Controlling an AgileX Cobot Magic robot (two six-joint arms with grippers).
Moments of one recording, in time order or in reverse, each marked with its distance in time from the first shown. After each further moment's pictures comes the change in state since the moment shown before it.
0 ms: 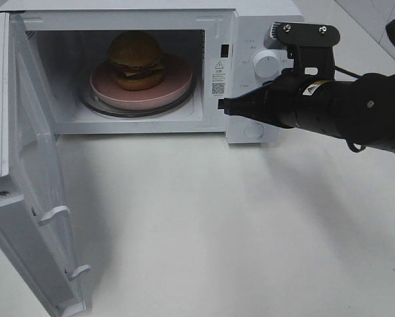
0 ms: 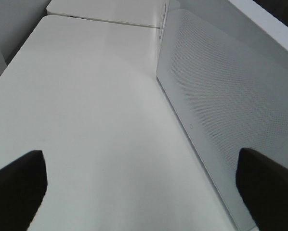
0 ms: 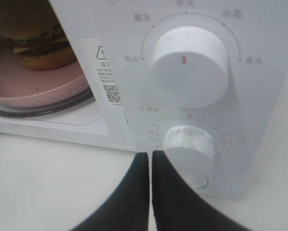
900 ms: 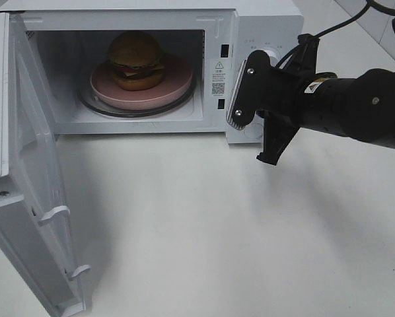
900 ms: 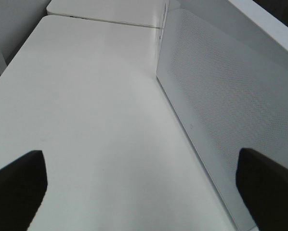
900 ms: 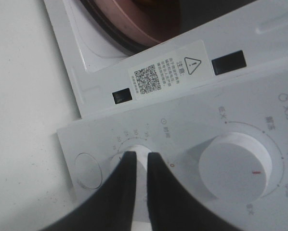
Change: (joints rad) left arm 0.000 0.000 0.000 0.000 0.000 0.000; right arm 0.000 -0.016 0.000 -0.007 0.028 -1.198
